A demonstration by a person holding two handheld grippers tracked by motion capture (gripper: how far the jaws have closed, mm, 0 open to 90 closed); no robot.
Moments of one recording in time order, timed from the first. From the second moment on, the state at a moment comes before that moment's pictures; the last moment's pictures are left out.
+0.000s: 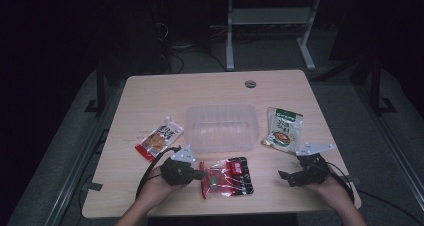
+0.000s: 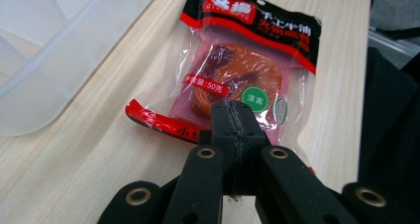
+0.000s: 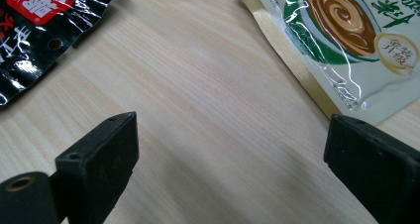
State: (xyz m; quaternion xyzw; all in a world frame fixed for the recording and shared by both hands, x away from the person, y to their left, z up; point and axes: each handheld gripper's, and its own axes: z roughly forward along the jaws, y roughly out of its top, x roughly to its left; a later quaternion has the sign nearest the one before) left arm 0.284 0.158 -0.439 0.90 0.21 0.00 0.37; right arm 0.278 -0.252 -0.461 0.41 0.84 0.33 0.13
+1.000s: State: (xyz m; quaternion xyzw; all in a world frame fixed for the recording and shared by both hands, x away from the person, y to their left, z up) left arm 0.290 0.154 -0.454 0.93 0.22 0.01 0.30; right arm 0.278 -0.252 -0.461 0.42 0.84 0.33 0.12
